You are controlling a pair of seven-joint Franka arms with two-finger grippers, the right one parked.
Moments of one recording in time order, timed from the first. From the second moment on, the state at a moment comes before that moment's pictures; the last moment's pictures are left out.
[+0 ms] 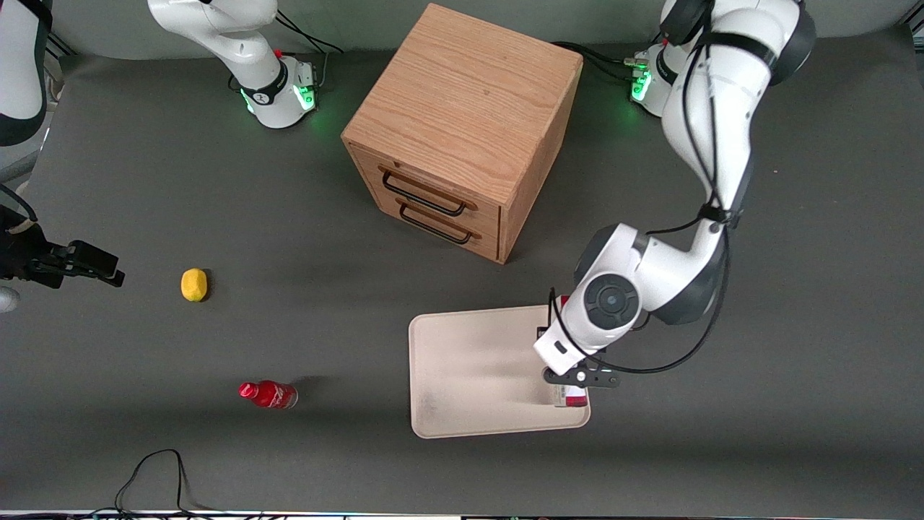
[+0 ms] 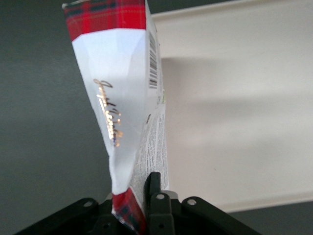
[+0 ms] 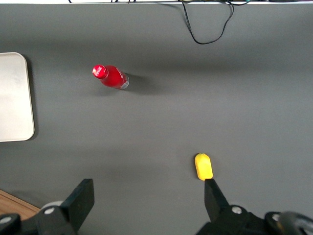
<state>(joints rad) -0.33 0.88 -0.19 -1.17 0.15 2.02 -0.45</state>
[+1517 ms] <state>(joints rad) -0.01 0.29 -0.13 -1.40 0.10 1.65 -0.13</state>
